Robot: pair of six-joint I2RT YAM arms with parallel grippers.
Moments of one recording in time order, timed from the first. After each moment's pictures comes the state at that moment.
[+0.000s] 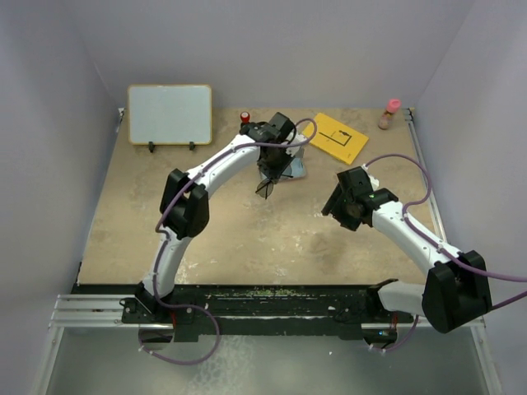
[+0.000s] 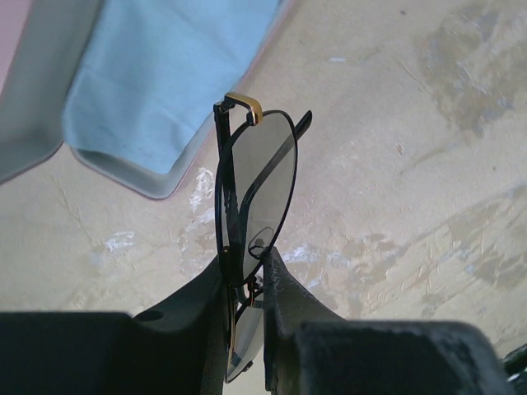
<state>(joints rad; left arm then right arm) -0.69 2.27 2.13 -1.00 0.07 0.01 0.37 1.25 0.83 -0.67 0.17 0.89</state>
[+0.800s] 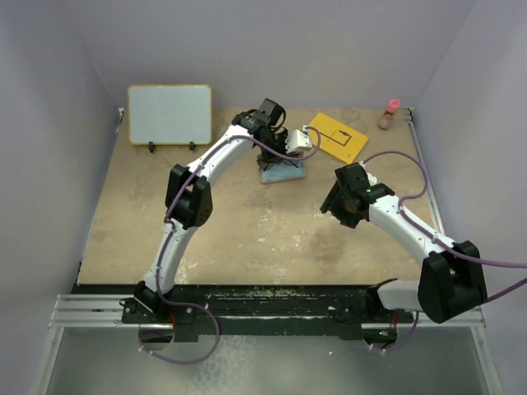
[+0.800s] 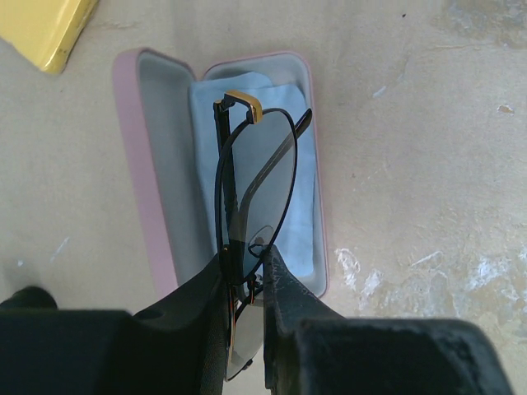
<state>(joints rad) -0.58 2.41 2.34 -0.94 0.37 0.87 0.36 1.31 0.87 -0.67 0.17 0.87</state>
